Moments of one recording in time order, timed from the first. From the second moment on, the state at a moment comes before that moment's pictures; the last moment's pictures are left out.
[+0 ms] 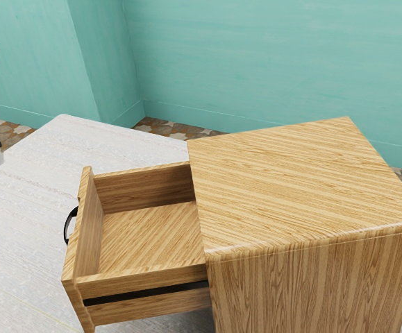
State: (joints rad) arm -0.01 -0.80 0.02 -2.15 0.09 1.47 0.31
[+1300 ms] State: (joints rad) arm -0.02 -0.93 0.10 -2.59 0.14 1.83 0.76
